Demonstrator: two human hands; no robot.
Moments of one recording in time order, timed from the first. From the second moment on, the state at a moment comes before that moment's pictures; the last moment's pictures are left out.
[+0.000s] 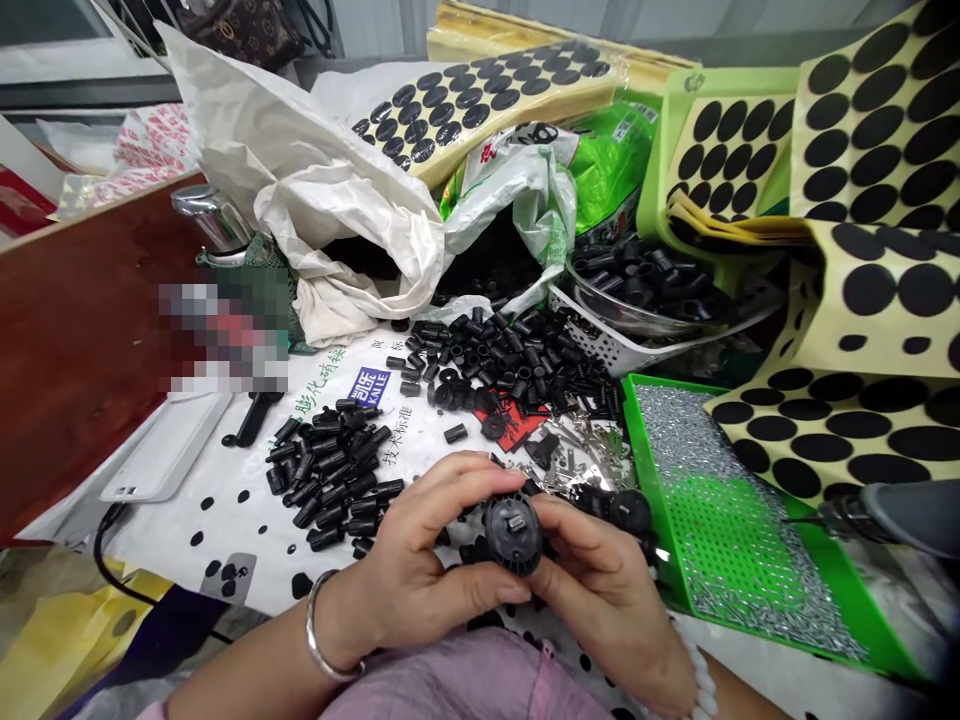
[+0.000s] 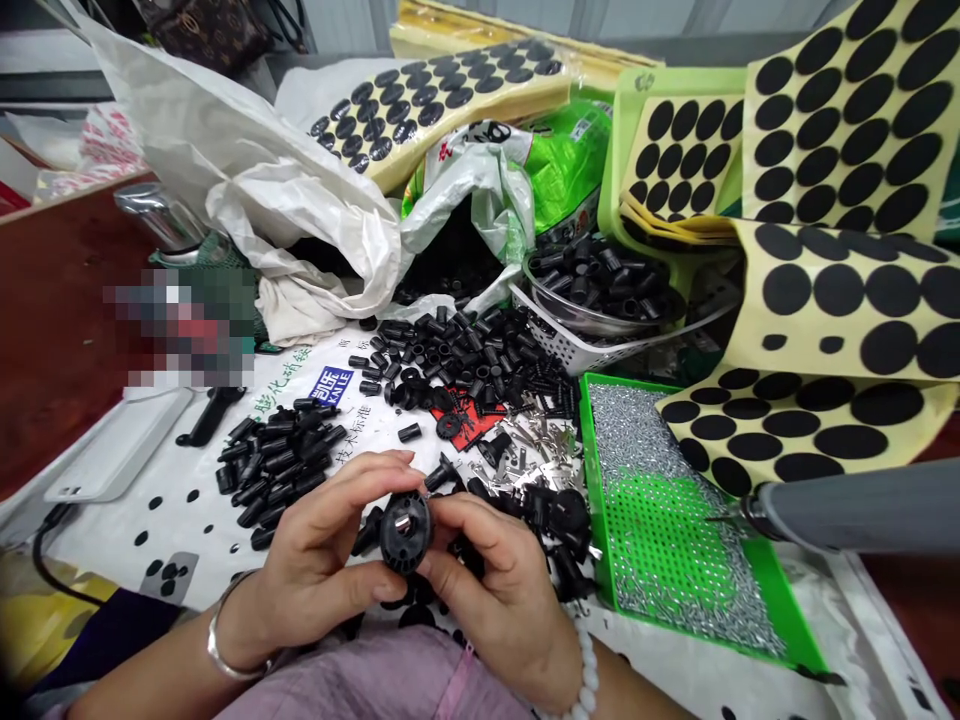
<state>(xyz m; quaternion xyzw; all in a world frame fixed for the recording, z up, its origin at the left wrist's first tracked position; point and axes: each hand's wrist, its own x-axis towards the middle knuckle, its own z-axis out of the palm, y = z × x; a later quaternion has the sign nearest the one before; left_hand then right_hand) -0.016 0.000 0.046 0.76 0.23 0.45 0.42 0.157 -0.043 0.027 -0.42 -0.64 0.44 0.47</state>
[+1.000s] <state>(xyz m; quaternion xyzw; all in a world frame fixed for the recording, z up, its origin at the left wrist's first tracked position) -0.010 -0.002 0.053 0.81 0.26 0.41 0.34 0.167 -0.046 0.027 -0.45 -0.72 0.24 0.46</state>
